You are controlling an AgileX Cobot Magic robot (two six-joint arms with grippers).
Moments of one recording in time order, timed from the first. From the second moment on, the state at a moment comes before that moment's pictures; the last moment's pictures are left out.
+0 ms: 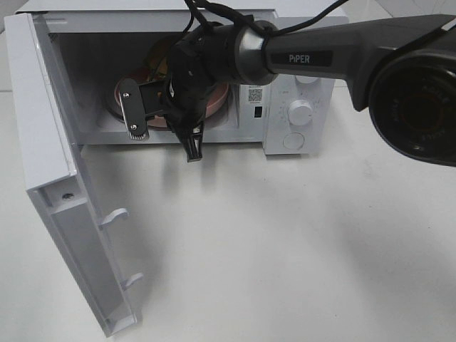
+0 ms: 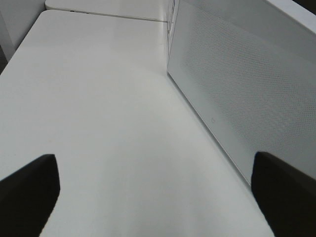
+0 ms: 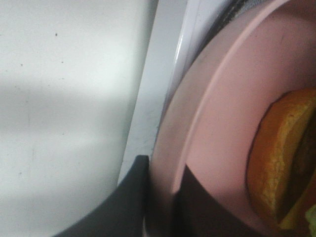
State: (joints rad) left arm -0.10 -0.01 -0.52 0.02 1.09 -0.12; right arm 0.69 2.42 -1.96 -0.30 0.53 -0.96
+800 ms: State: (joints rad) left arm -0.10 -0.01 -0.52 0.02 1.09 -0.12; right arm 0.70 2.14 -1.46 -0.34 0.28 -0.99
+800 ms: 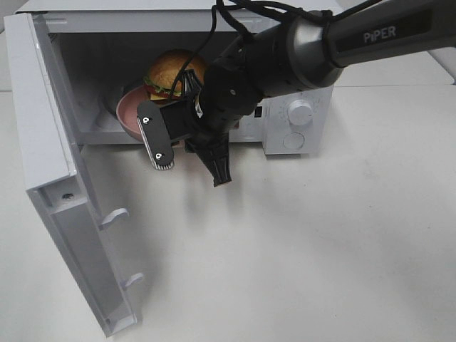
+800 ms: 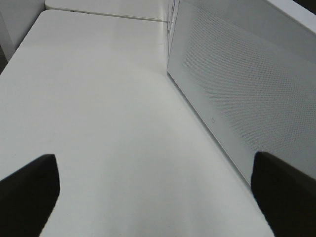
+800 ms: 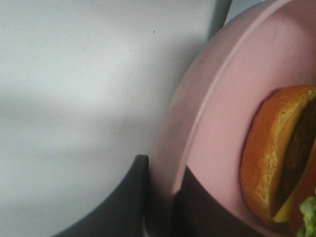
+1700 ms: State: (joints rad) left arm -0.10 -0.01 -0.52 0.02 1.09 -0.12; right arm 0.70 1.77 -0.90 -0.41 -0.02 -1.00
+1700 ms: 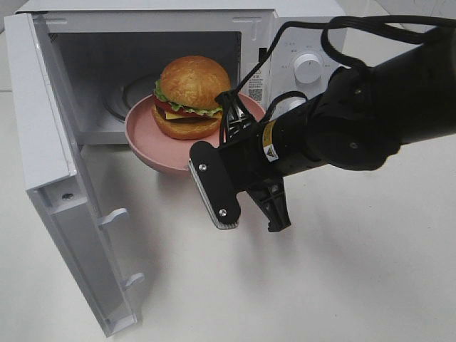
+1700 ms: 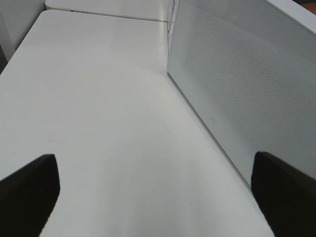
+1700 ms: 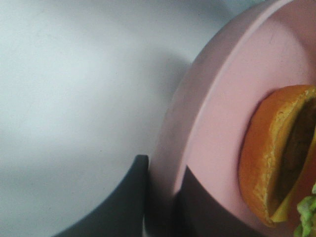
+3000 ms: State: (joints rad) left arm -0.10 -0.01 -0.52 0.02 1.09 -0.12; right arm 0.70 1.07 -0.41 -0.42 0.23 -0.96
